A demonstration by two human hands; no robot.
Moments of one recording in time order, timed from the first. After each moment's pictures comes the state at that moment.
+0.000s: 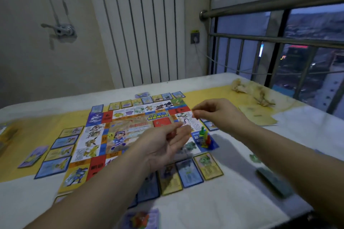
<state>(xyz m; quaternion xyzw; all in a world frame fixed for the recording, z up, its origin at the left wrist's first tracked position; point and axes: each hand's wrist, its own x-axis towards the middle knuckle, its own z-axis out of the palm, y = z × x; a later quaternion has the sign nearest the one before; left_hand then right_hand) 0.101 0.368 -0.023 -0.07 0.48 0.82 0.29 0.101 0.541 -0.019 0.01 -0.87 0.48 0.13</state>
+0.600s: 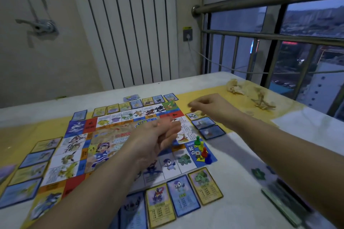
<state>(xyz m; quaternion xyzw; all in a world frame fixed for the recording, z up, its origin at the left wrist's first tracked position) 0.046 0.380 -0.033 0.01 0.57 0.78 0.25 0.032 0.579 -0.026 -0.04 -0.88 0.46 0.08</state>
